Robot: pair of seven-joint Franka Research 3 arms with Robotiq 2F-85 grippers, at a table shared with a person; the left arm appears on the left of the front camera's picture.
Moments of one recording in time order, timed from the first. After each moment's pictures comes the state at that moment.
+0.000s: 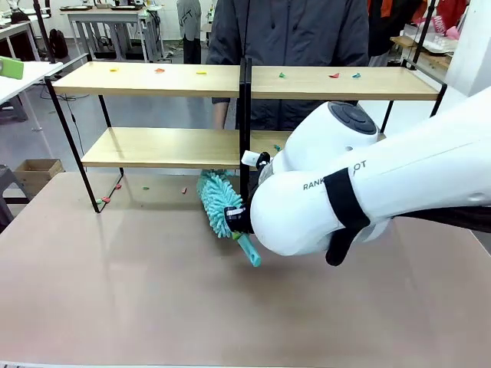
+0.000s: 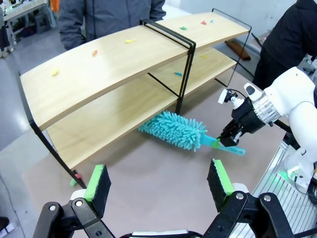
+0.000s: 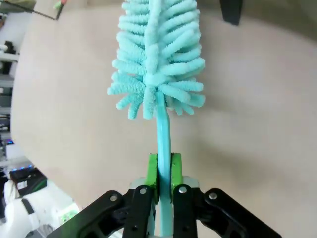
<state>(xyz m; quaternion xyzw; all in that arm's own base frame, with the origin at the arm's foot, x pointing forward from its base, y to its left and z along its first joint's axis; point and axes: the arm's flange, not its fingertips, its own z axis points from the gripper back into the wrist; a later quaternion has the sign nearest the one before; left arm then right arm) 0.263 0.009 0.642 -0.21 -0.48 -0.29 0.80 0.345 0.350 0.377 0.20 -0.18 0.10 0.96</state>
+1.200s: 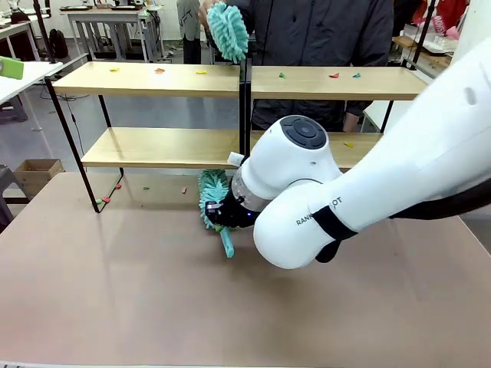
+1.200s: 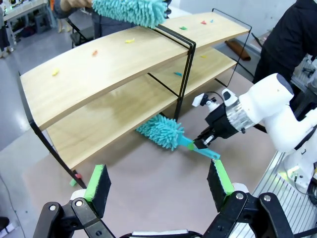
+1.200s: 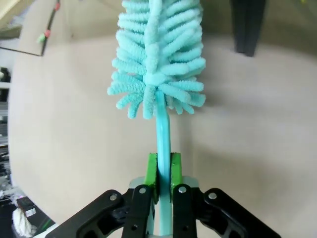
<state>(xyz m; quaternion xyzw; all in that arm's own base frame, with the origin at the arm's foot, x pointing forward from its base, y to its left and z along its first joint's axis) 0.263 0.009 0.642 -0.21 -0.48 -0.29 0.80 0.394 0.399 0.340 0.19 -0.19 0.04 0.96</state>
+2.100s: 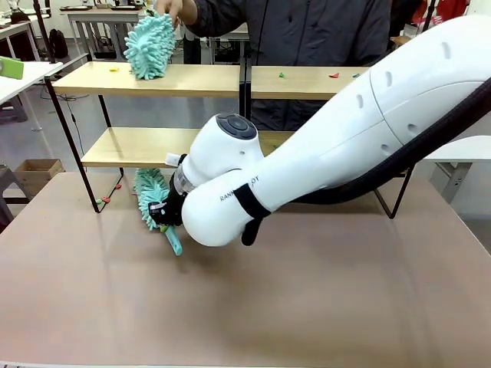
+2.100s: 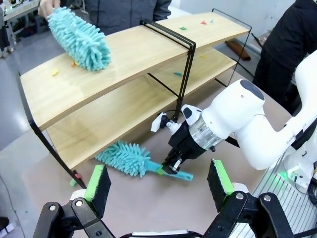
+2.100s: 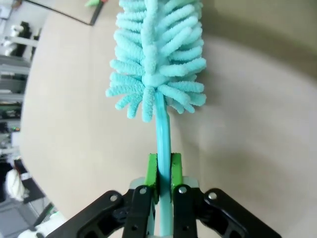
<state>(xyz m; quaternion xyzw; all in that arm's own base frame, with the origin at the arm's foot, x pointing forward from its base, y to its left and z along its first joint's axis) 0.263 0.009 0.642 -0.21 -0.48 -0.29 0.80 0.424 0.511 0.331 0.23 -0.15 0.16 0.95</state>
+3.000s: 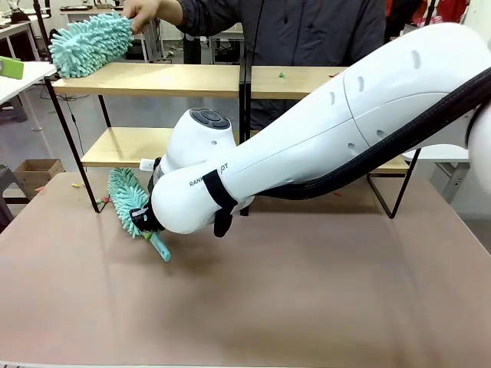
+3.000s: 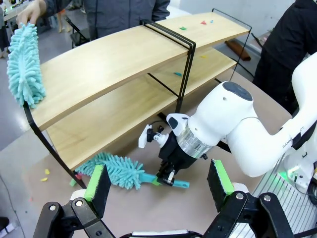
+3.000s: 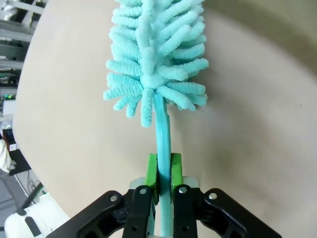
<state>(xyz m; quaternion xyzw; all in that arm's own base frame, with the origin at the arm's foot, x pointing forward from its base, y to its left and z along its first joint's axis) 0.263 0.009 0.642 -0.21 -0.48 -0.29 0.80 0.426 0.544 0.326 0.22 -0.12 0.24 0.94</state>
